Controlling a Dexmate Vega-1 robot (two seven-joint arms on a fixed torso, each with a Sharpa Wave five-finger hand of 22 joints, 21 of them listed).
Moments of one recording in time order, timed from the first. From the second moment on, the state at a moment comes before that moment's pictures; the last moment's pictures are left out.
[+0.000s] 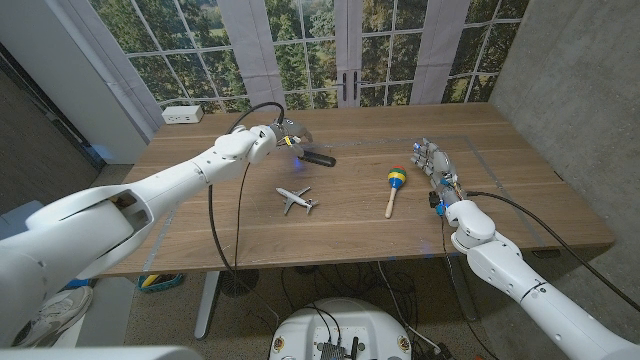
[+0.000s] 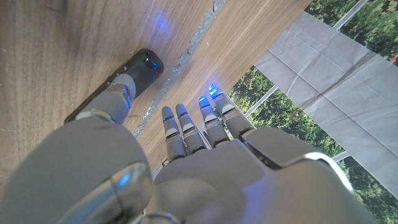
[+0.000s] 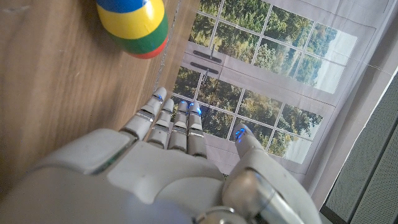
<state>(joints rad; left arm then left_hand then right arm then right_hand) 0.23 0.62 1.02 -1.27 0.90 0.04 -0.16 0.66 -0.10 0.68 -0.19 0.18 0.40 -0.16 0.24 0.18 0.38 -0.19 0.22 0.18 0.35 -0.04 0.20 0.17 0.37 -0.04 0.27 0.17 -1.07 -0.56 -0.34 -1.60 0.54 0.23 -0.25 0.26 0.16 0.48 -0.02 0.18 0.41 0.08 0.21 0.18 0.35 0.05 0.22 0.21 0.18 0.02 0.34 0.34 0.36 0.04 0.22 0.18</state>
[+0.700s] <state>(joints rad) 0.21 0.58 1.05 -1.15 0.86 -0.03 -0.12 0.70 -0.10 0.64 -0.18 0.17 0.44 -0.13 0.26 0.18 0.40 -0.19 0.21 0.19 0.40 -0.04 0.21 0.18 0.41 -0.04 0.27 0.18 -1.06 -0.55 -0.34 -1.60 0.53 0.22 -0.26 0.26 0.16 0.48 -0.02 0.18 0.43 0.08 0.21 0.19 0.36 0.05 0.22 0.21 0.19 0.02 0.34 0.35 0.36 0.04 0.22 0.18</state>
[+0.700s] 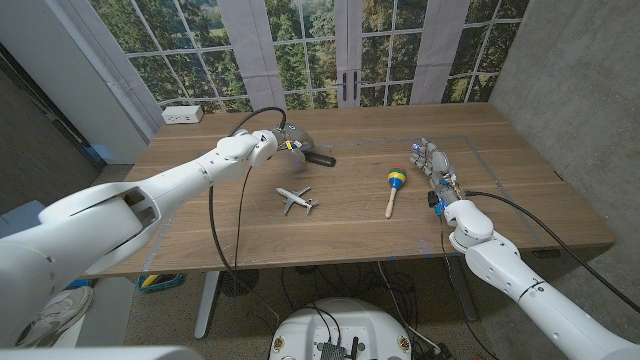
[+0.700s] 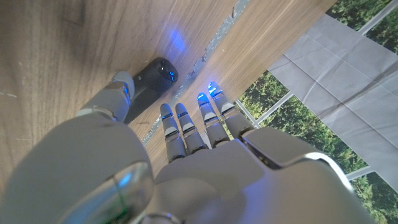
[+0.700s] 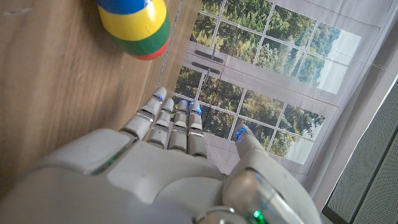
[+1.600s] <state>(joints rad) 0.15 0.51 1.10 -1.01 0.77 -0.08 -0.12 0.79 -0.06 0.55 -0.18 0.17 0.46 -0.08 0.24 0.19 0.49 -0.19 0.22 0.19 0.52 -0.05 0.23 0.18 0.52 -0.05 0.29 0.19 -1.07 -0.55 -0.34 -1.61 0.53 0.22 -0.28 0.26 0.16 0.48 -0.03 0.17 0.43 0.08 0.21 0.19 0.37 0.06 0.22 0.21 0.19 0.02 0.35 0.36 0.36 0.04 0.22 0.18</state>
